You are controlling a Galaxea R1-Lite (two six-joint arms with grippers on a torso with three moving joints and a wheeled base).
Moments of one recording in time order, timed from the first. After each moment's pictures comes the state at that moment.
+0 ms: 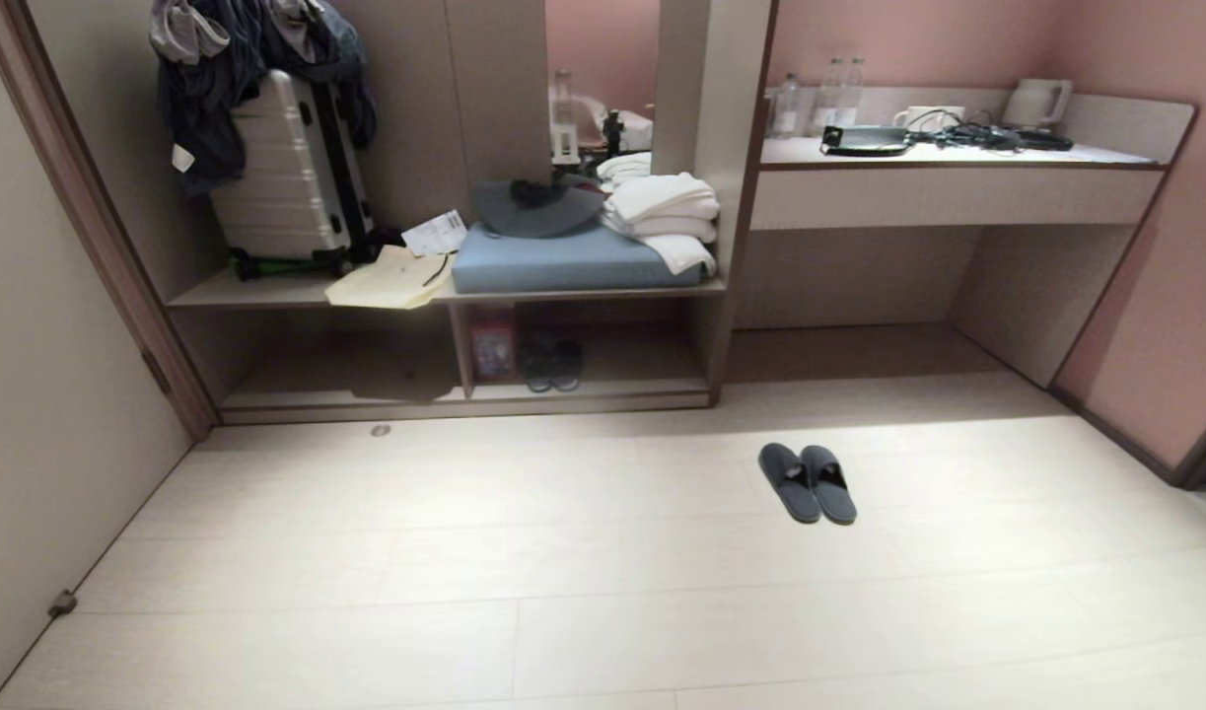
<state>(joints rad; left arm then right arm) 0.00 0.00 0.00 0.00 0.00 0.00 0.00 0.00 0.00 0.01 -0.02 0.02</state>
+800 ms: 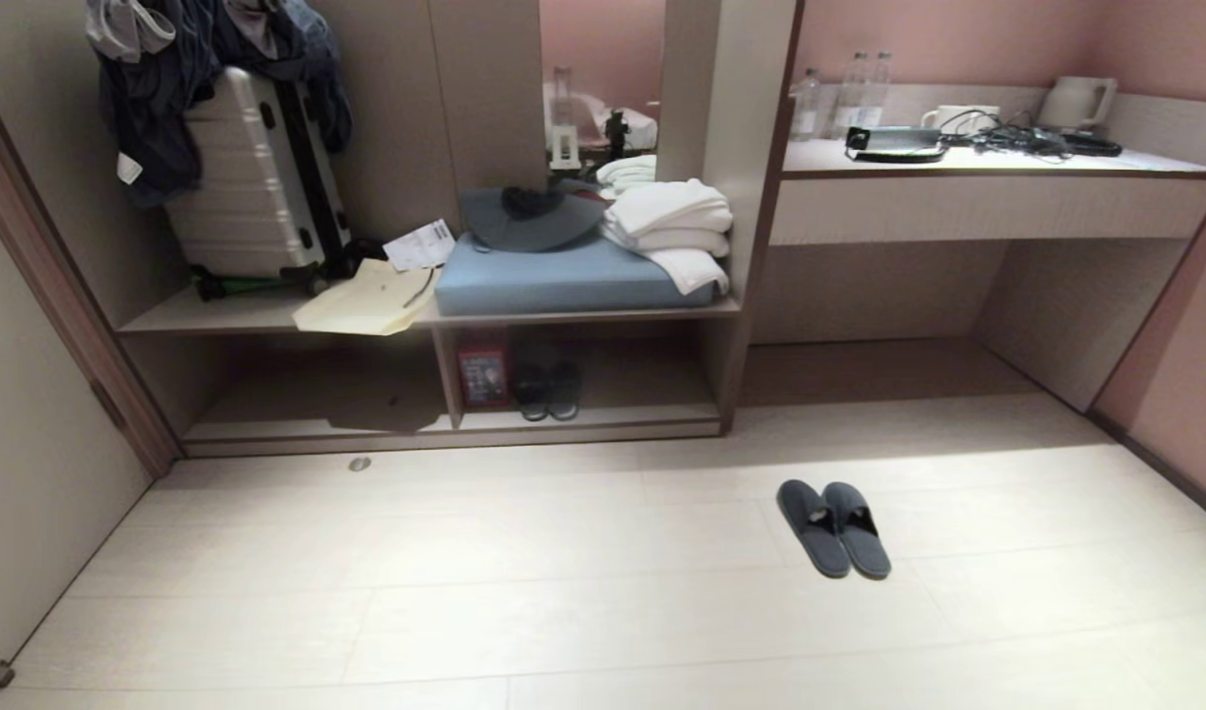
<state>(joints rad) 0.00 0.00 0.00 0.00 0.00 0.00 0.00 0.00 0.00 0.01 -0.02 0.02</state>
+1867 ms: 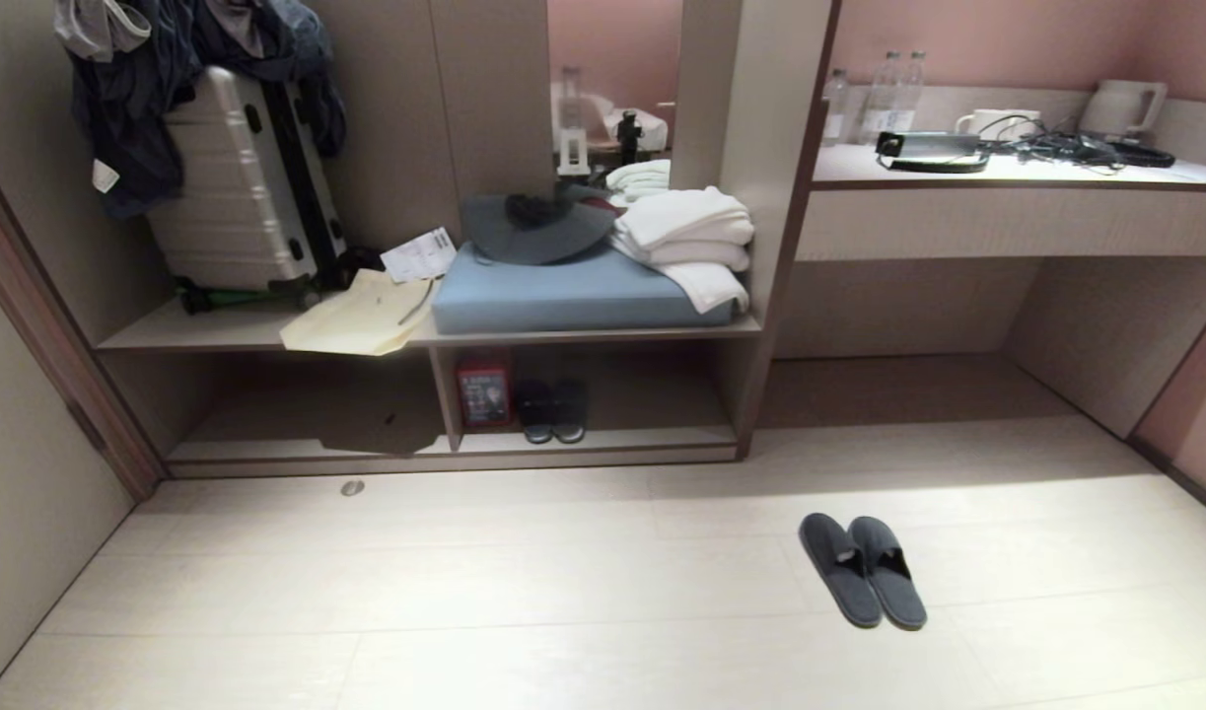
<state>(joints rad) 0.00 0.00 0.00 0.00 0.00 0.00 0.00 0.00 0.00 0.01 -0.02 0.02</state>
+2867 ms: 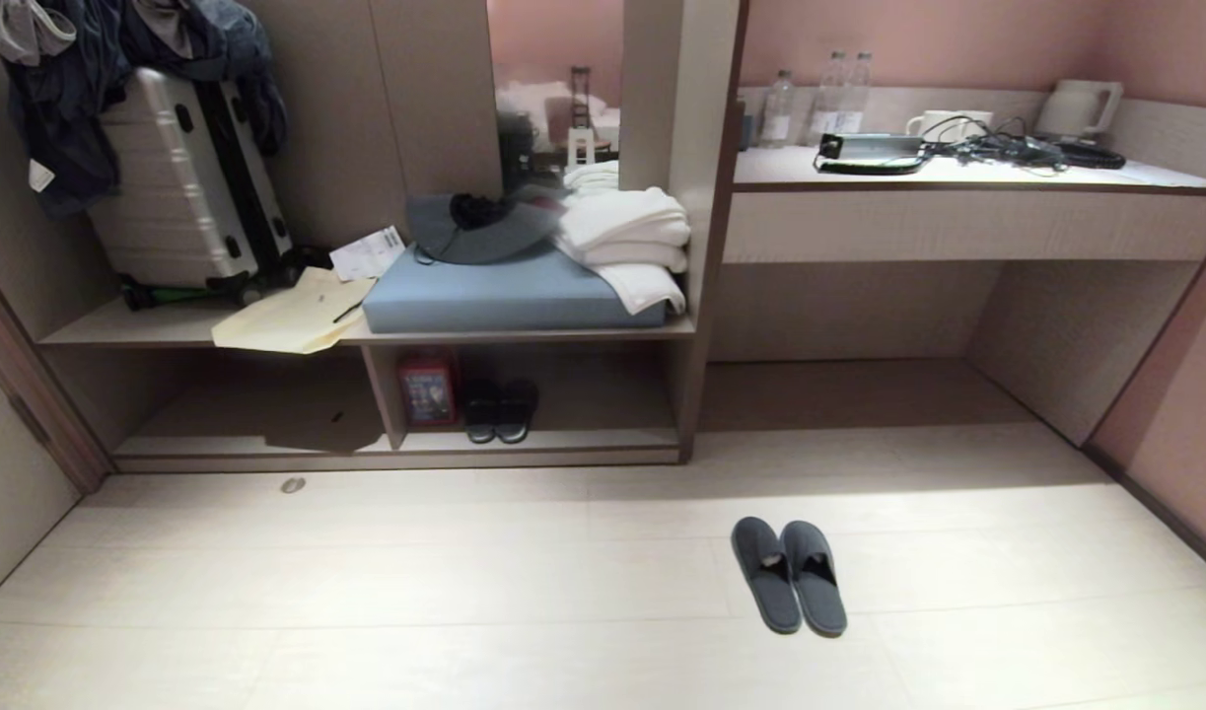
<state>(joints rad) 0.00 0.00 0.00 0.00 0.00 0.00 0.00 0.00 0.00 0.01 -0.02 0.02</state>
